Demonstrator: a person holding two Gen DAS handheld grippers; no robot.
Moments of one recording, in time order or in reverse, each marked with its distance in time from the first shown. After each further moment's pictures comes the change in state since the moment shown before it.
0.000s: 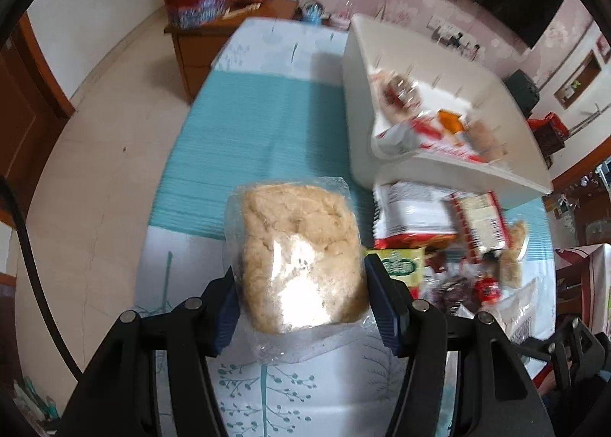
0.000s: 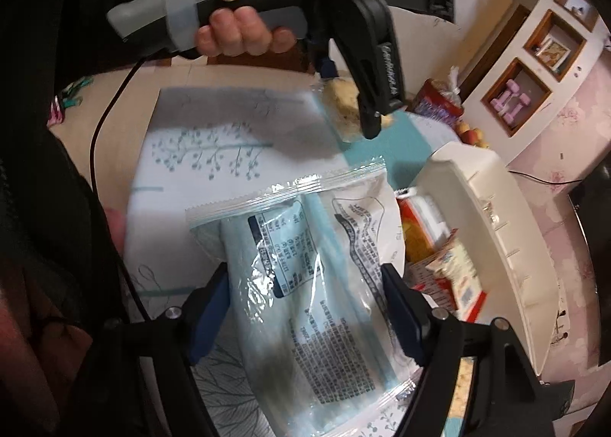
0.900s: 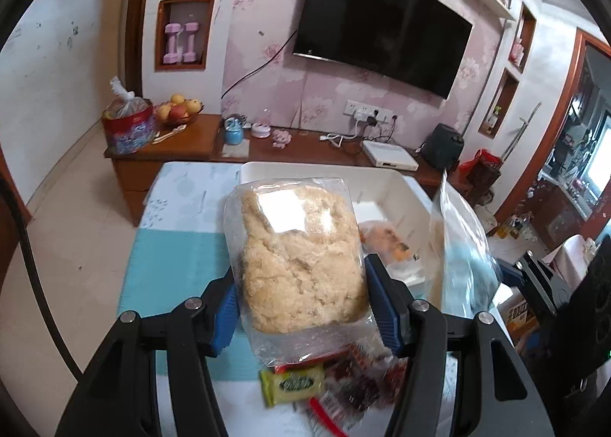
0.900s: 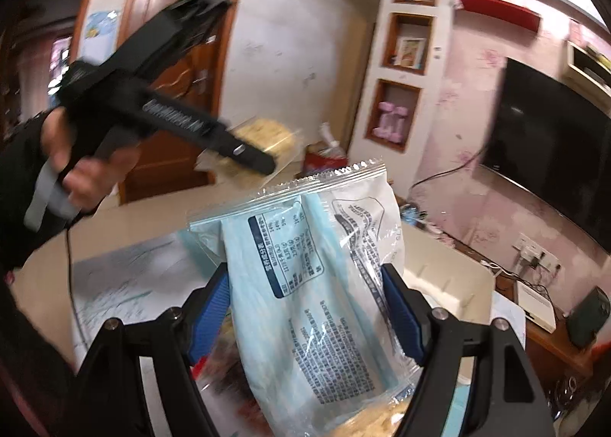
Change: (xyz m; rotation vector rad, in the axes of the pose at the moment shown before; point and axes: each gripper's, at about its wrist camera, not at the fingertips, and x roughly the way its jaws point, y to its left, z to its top) left arm -0.061 -0.074 0.057 0.181 -0.387 -0.207; right arm -0.052 -0.134 0.001 0.436 -0.363 -0.251
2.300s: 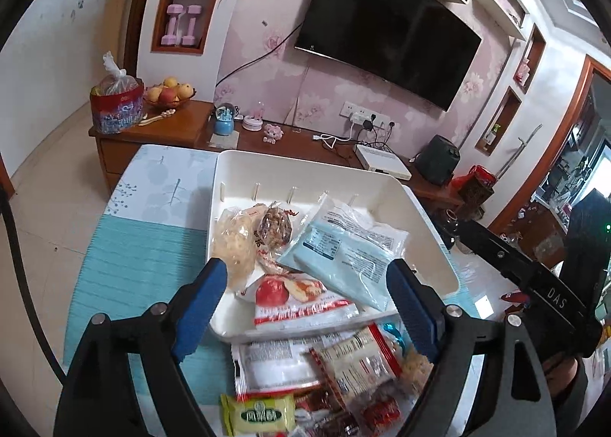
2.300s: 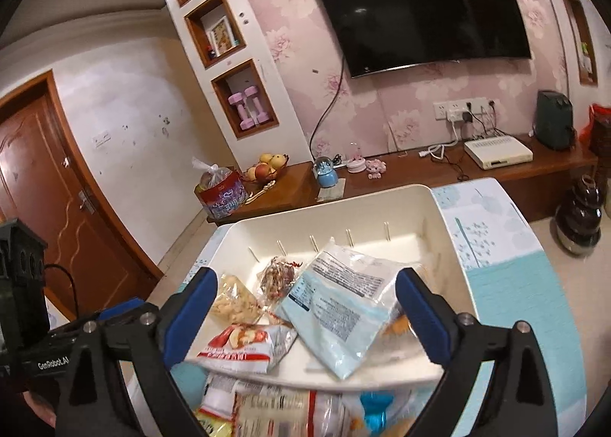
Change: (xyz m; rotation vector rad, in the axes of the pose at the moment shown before) left arm 0.049 -0.004 -0.007 -0.095 0.004 -0.044; right arm 0.054 -0.125 -0.010 0.726 0.032 -0.224
